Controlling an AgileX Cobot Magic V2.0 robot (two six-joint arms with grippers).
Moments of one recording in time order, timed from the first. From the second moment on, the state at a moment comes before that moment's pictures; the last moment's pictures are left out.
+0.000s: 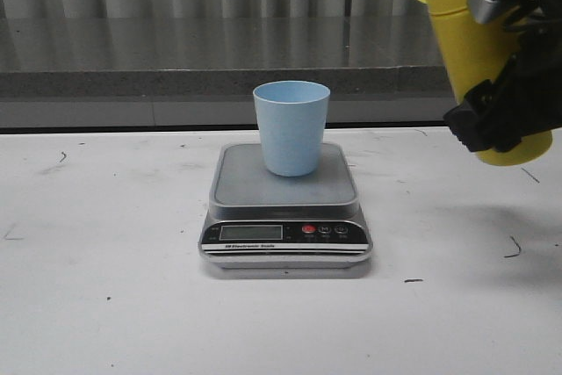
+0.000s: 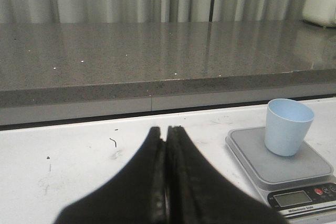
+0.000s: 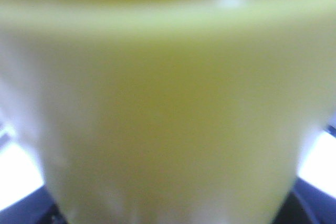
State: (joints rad) left arm -0.24 0.14 -0.34 0.07 0.35 -0.11; right arm 0.23 1.50 -0.61 0.04 -0.38 -0.45
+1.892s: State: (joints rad) left arm -0.24 0.14 -0.34 0.07 0.35 -0.11; right arm 0.37 1.76 -1.33 -1.03 0.51 -0.37
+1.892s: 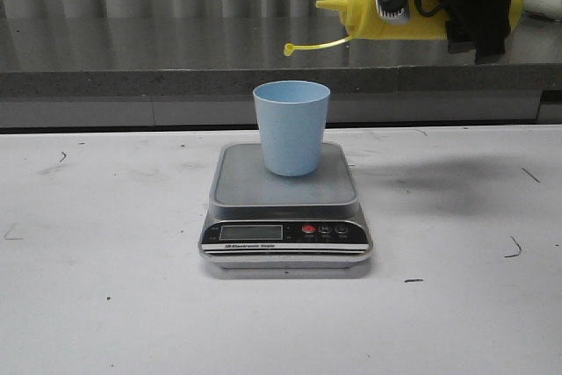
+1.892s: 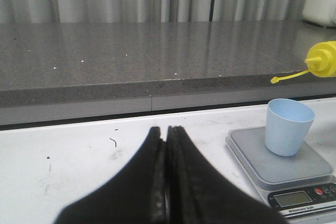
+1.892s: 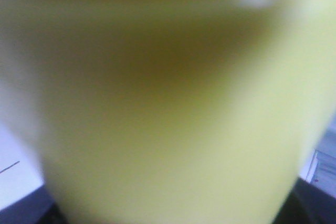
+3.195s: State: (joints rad) left arm -0.24 0.14 -0.34 0.07 0.35 -0.11; right arm 0.40 1.76 -1.33 -1.10 0.50 -0.36
